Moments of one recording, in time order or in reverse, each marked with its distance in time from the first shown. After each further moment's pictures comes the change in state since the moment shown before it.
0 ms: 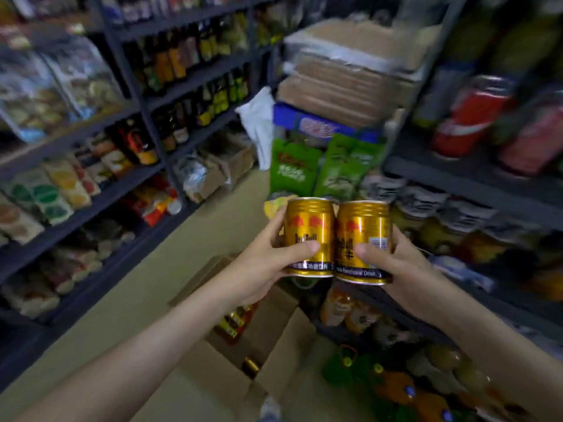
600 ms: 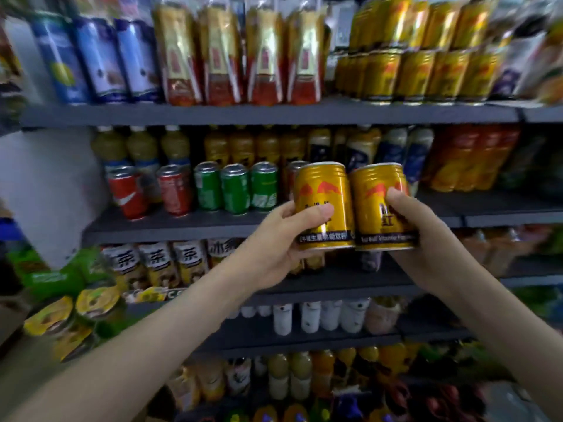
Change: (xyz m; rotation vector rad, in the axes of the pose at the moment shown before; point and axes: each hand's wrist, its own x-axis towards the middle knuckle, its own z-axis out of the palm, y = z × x) left_hand -0.004 -0.010 0.489 0.066 -0.626 -0.006; right_hand -0.391 -0.086 -0.283 0.116 0.612 -0.491
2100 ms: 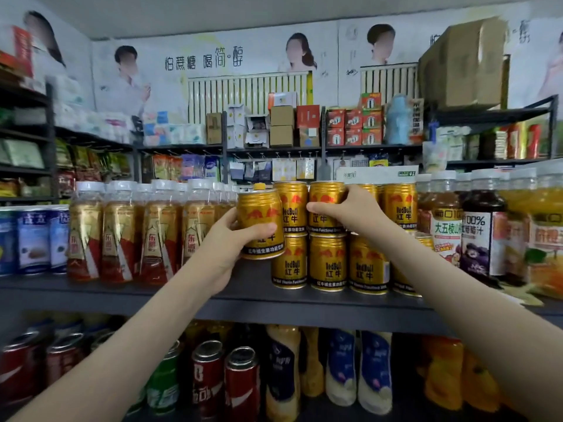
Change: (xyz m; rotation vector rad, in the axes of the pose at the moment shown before) left_hand 0.262 0.150 0.118 0.327 0.504 0.548; right_hand 0.322 -0.223 -0.169 -0.853 0.116 -0.498
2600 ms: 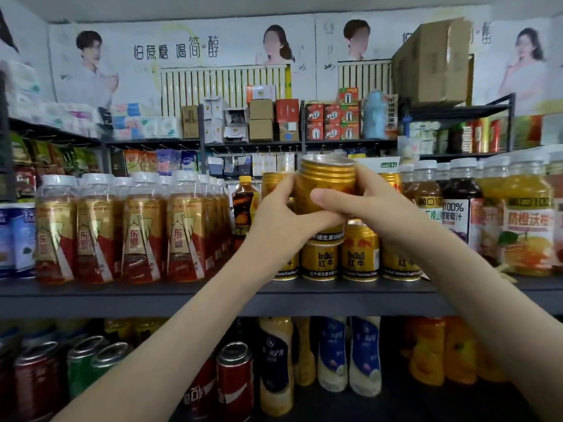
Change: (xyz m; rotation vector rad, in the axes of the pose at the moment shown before) left_hand -0.018 0.012 0.057 0.238 -0.250 0.365; right_hand -0.096 -0.051 -0.037 0.311 -0.230 -0.244
